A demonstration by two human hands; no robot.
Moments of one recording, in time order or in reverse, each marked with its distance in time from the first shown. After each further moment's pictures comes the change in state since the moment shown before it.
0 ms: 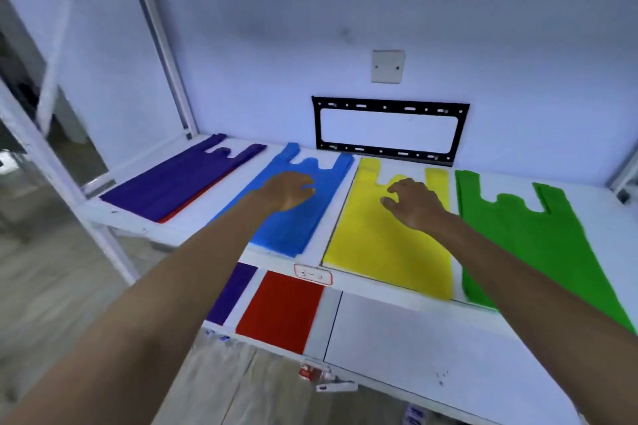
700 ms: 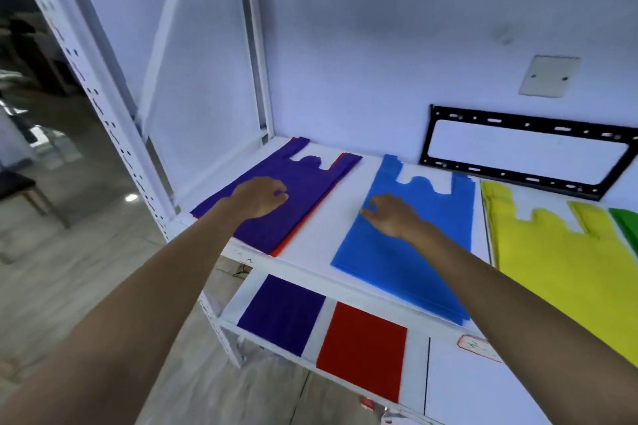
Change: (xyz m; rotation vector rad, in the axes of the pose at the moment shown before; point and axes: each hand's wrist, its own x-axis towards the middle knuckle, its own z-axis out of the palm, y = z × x) left_hand 0.018 -0.365 -0.070 0.048 0.060 -0.159; right_hand 0.158 -0.321 0.088 0.080 -0.218 -0.019
